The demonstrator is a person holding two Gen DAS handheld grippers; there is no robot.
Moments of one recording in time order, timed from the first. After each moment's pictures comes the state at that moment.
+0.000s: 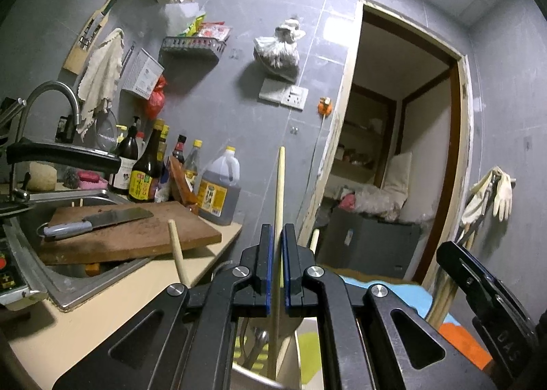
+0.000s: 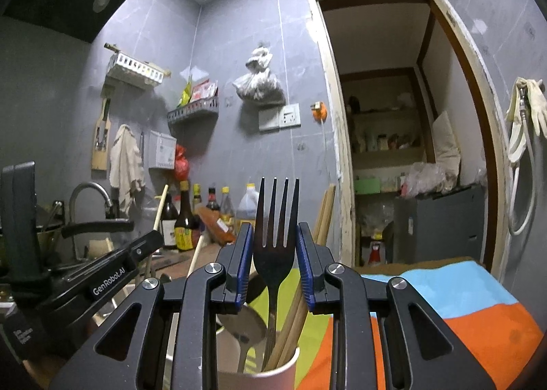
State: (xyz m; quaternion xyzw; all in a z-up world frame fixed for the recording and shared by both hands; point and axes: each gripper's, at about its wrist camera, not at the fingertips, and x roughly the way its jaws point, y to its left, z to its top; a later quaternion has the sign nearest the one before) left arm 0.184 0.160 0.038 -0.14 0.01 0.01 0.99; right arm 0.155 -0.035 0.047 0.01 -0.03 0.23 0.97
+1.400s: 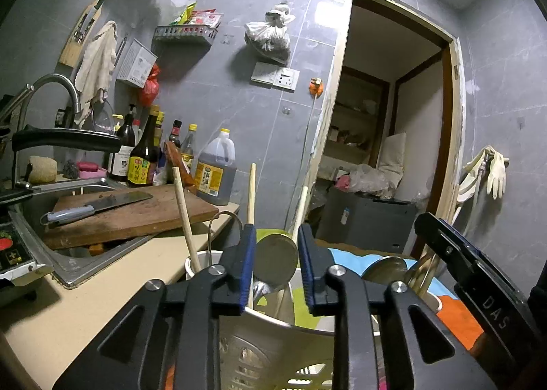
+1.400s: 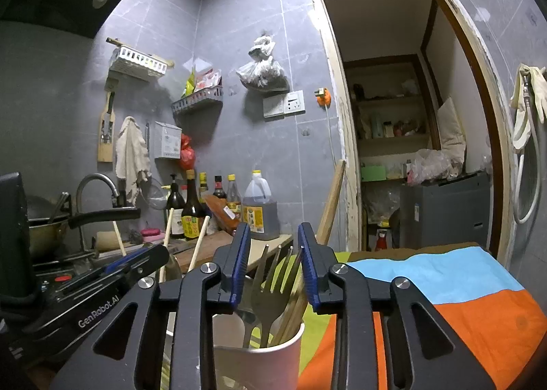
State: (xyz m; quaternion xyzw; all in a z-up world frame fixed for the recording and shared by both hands) left arm 0.169 0.155 0.015 -0.13 0.03 -0.01 0.99; right arm 0.152 -0.036 0.036 0.02 -0.01 0.24 0.97
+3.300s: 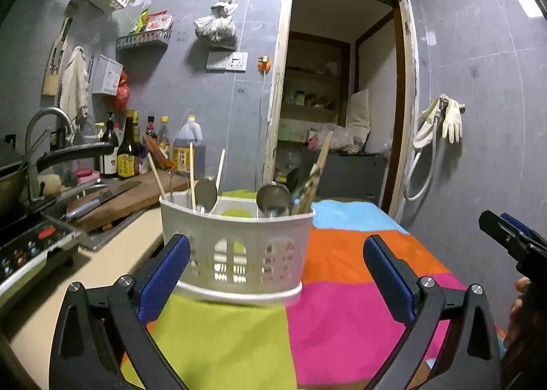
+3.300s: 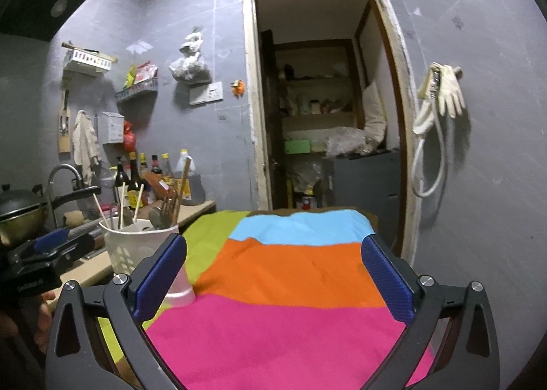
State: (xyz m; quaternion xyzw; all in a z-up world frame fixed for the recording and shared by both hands) left arm 0.050 0.073 0.027 -0.05 0.10 -0.06 0.99; right arm 0.025 -0.195 0.052 0.02 0.07 0.10 0.99
